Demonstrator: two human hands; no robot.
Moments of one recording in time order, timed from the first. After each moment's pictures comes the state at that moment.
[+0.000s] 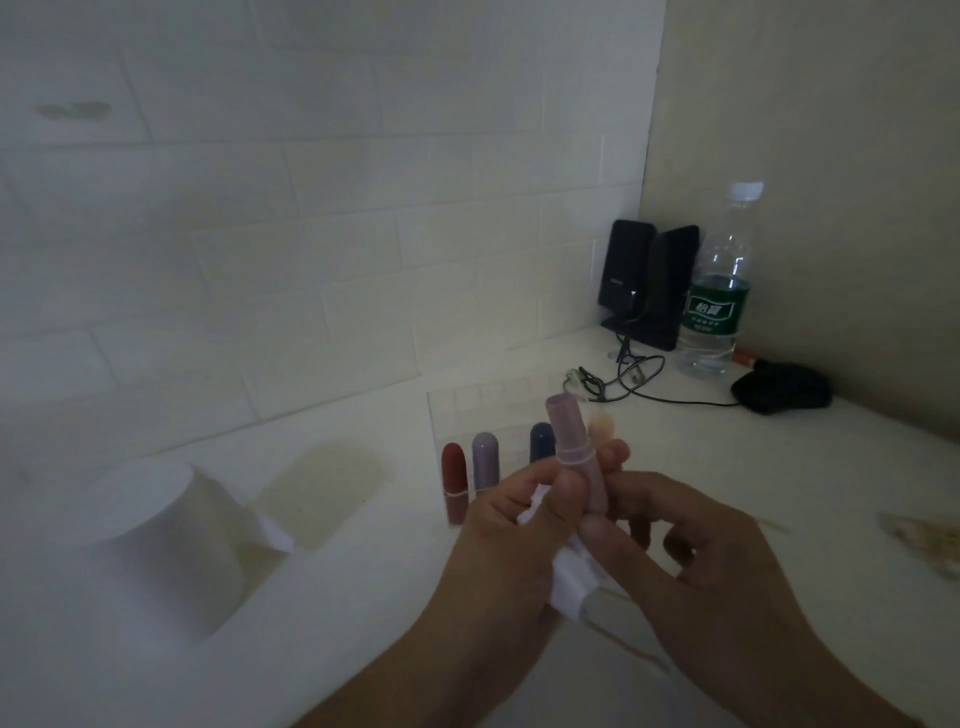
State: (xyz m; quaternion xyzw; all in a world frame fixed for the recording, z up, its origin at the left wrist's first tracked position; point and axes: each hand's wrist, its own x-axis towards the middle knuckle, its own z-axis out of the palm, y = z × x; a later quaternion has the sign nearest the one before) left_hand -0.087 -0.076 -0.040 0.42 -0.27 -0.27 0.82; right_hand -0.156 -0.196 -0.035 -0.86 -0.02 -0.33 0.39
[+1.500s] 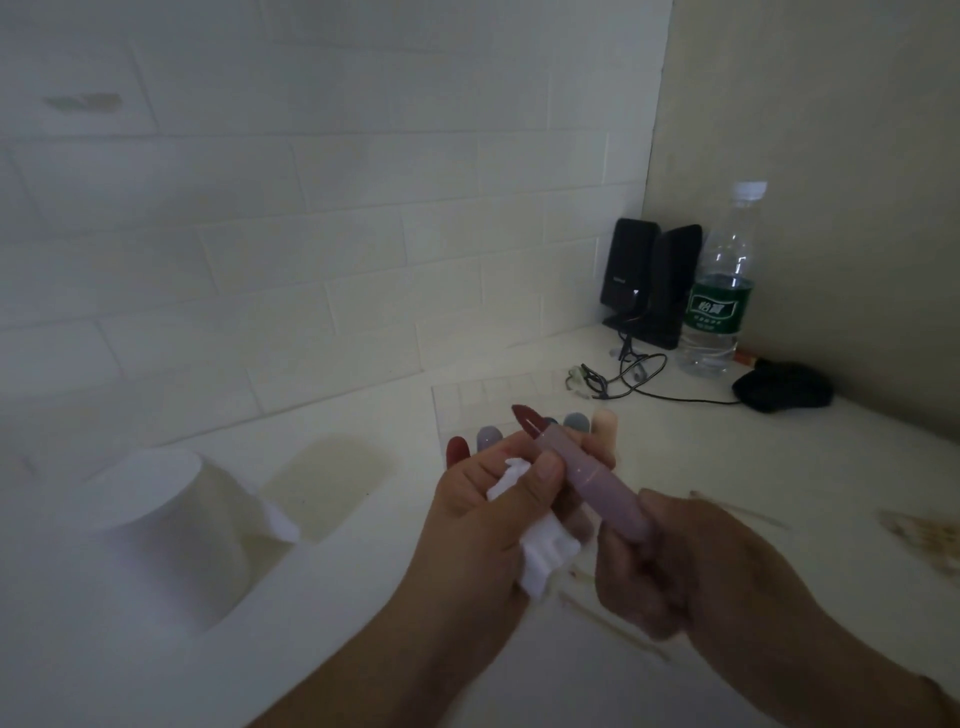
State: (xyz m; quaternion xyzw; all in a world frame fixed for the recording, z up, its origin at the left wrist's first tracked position) left_hand -0.085 -0.059 -0.022 0.54 -0.25 -0.17 0.79; right_hand -0.162 -0.189 -0.016 -0.72 0.02 -0.04 0.69
